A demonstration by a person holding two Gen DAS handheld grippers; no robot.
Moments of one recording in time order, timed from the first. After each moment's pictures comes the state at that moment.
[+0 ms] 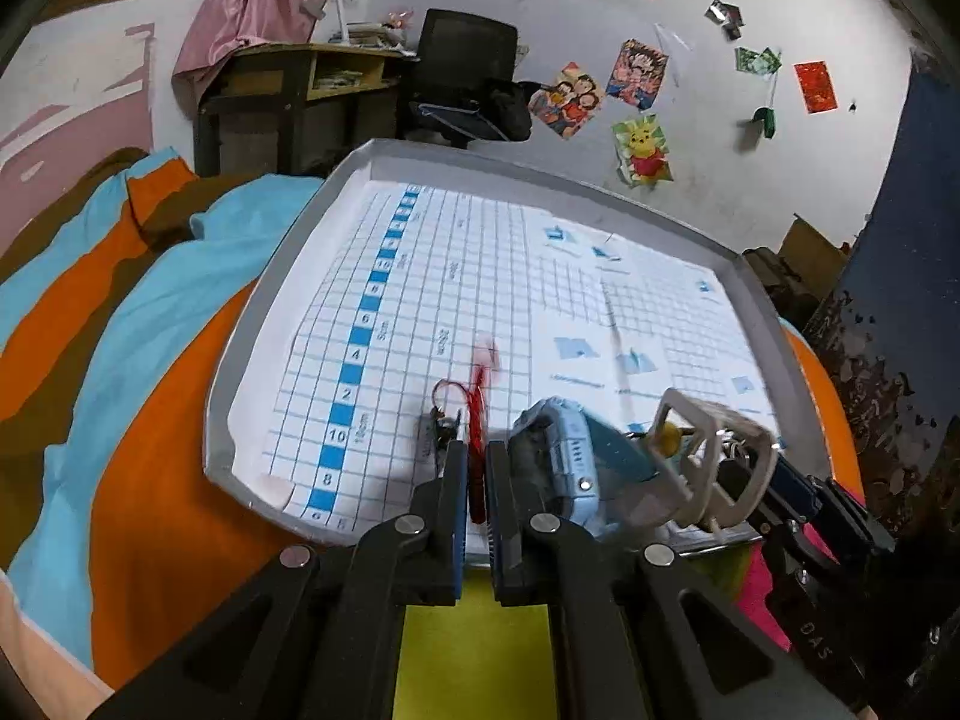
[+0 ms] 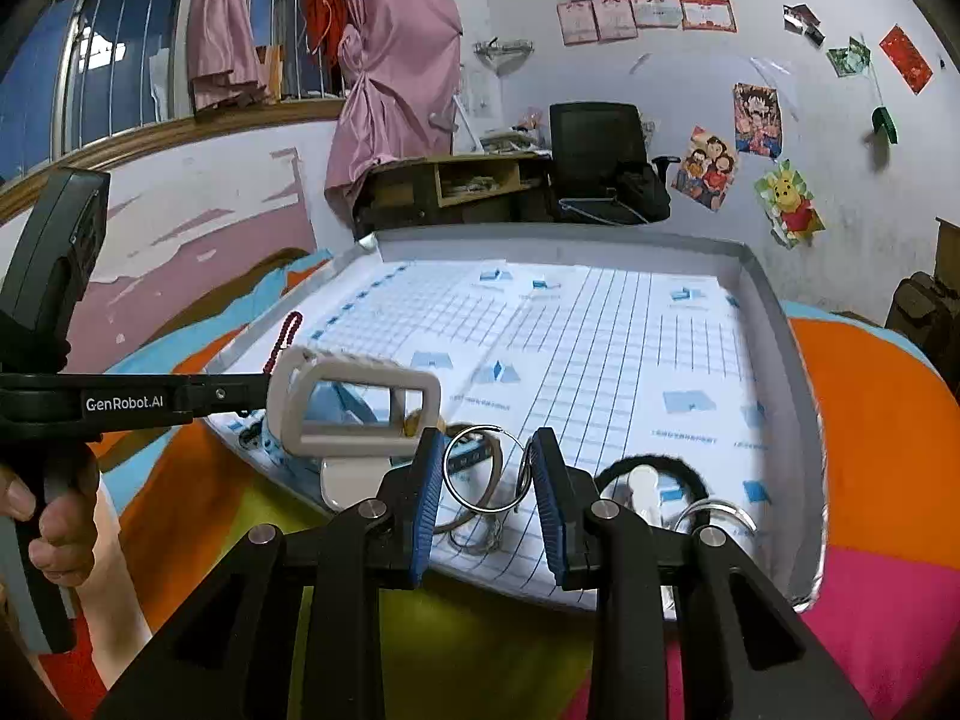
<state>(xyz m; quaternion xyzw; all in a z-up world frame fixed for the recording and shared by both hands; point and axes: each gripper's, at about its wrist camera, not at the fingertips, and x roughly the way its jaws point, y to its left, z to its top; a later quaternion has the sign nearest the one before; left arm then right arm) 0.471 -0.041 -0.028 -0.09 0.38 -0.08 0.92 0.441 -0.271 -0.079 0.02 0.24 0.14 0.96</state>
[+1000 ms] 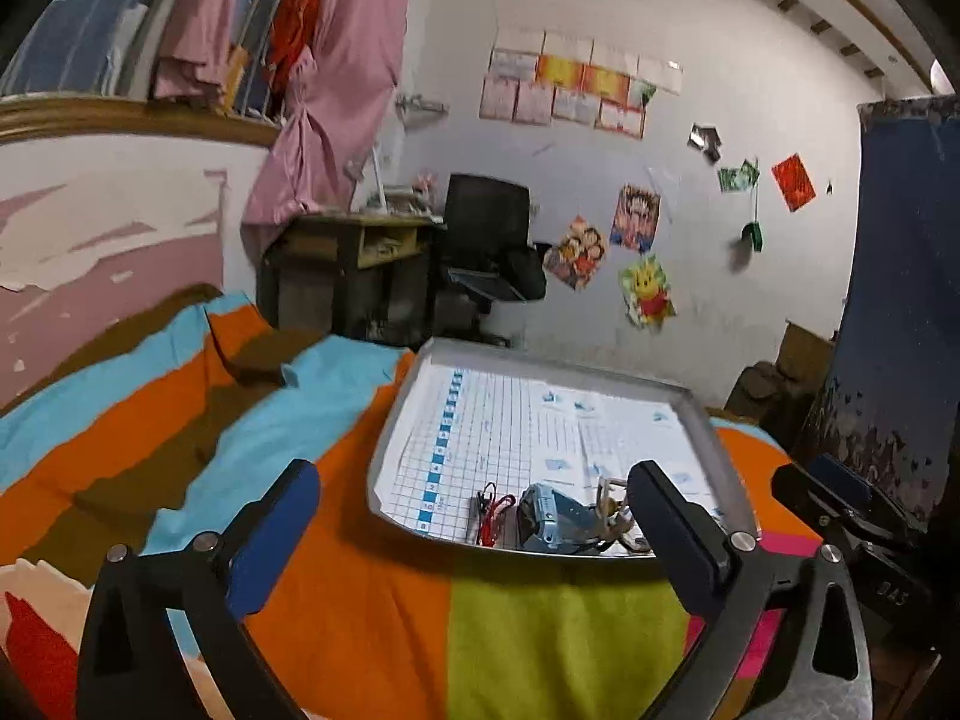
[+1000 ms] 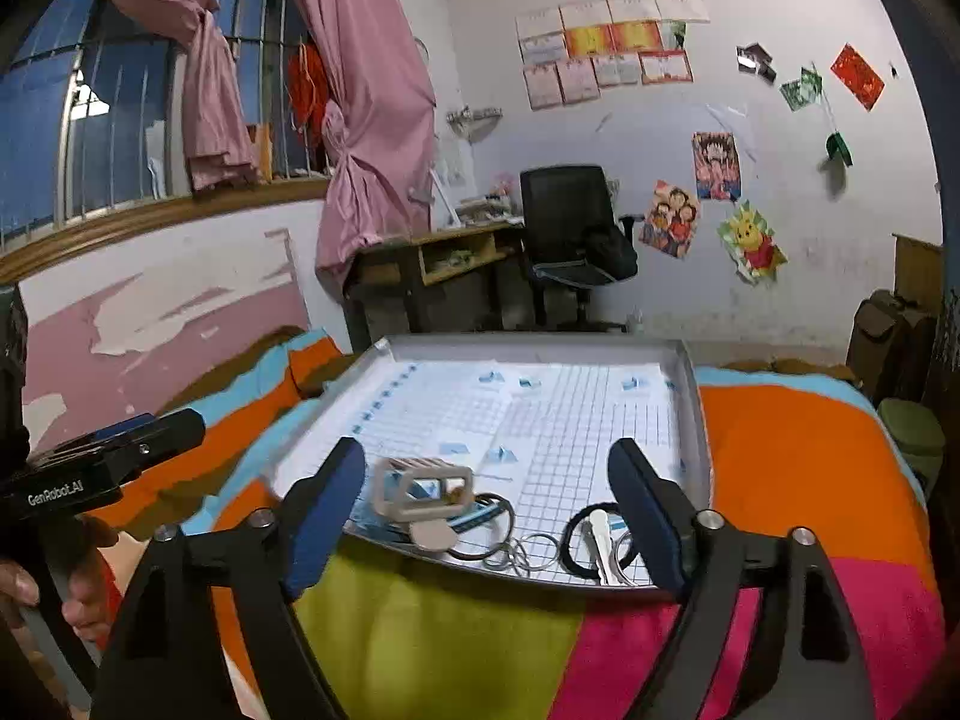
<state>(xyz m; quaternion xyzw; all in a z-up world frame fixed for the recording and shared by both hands) 0.329 -0.014 0.058 -0.08 0.18 -0.04 0.98 0.358 -0.286 -0.003 0.05 0.17 0.11 0.98</state>
